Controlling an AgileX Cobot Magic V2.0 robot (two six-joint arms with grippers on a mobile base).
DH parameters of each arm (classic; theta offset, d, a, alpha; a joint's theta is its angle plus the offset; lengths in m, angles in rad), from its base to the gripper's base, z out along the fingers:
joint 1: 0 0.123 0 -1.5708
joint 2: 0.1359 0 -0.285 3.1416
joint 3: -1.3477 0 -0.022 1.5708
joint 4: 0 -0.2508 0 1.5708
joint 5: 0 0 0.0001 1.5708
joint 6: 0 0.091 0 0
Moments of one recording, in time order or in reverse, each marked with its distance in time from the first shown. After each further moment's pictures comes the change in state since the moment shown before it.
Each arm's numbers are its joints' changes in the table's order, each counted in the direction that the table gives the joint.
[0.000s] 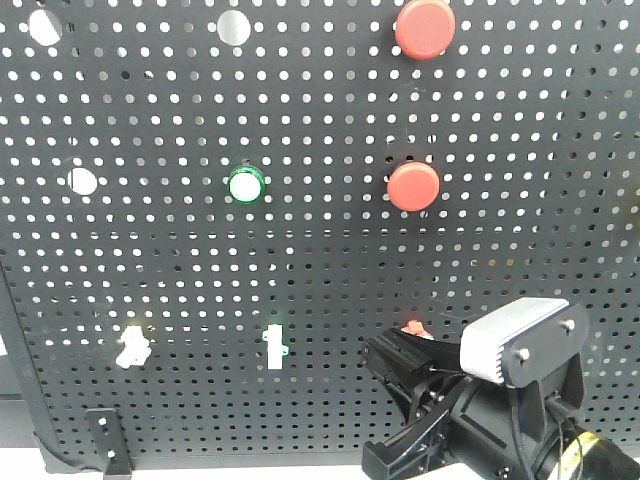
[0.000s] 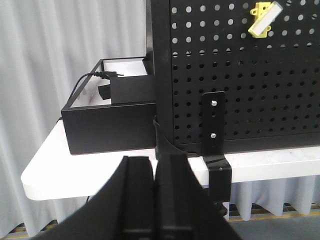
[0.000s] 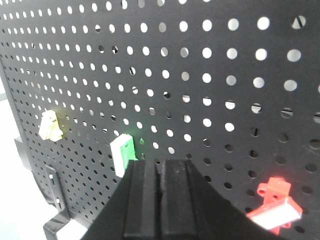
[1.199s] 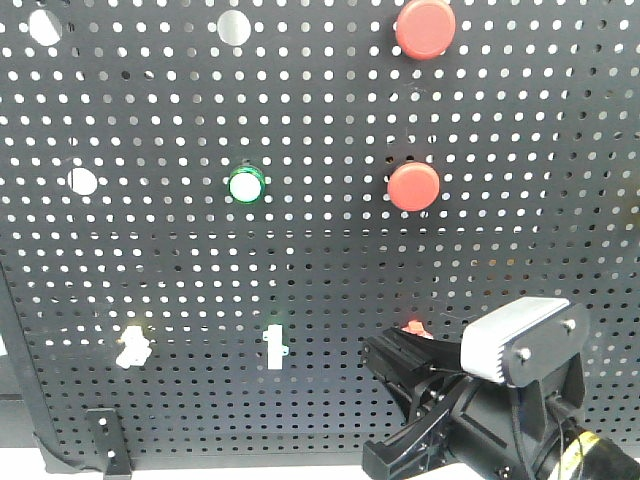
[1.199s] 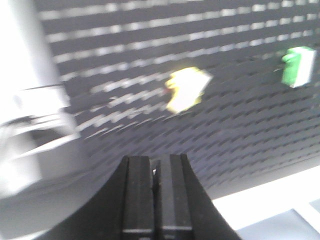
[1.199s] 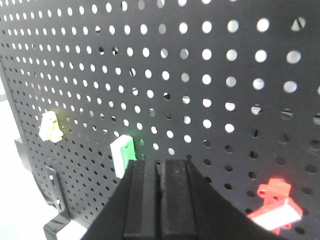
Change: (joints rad) left arm -0.138 0.469 0.260 -0.001 -0.157 0.045; right arm 0.000 0.000 0.000 0.000 -0.002 0.001
